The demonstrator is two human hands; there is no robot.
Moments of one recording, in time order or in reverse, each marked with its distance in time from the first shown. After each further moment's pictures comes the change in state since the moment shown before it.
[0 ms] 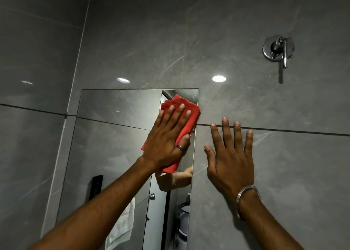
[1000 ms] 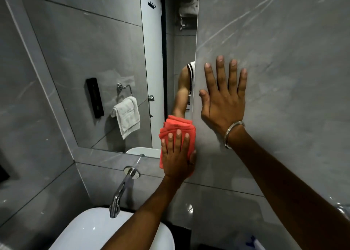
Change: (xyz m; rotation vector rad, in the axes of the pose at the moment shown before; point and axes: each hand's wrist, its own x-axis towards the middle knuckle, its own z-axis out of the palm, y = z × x) left_hand -0.366 0.171 0.069 -0.163 -0.103 -0.342; right_hand -0.167 -0.041 0.015 -0.031 -0.172 0.011
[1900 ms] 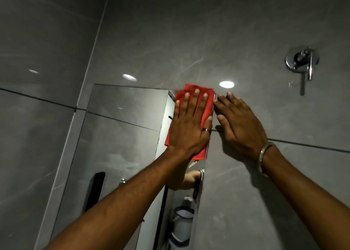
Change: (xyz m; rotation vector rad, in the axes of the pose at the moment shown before) left_hand 0.429 0.016 -0.124 0.060 0.150 0.105; right_hand 0.271 0.047 -0.098 0.308 -0.054 -0.316
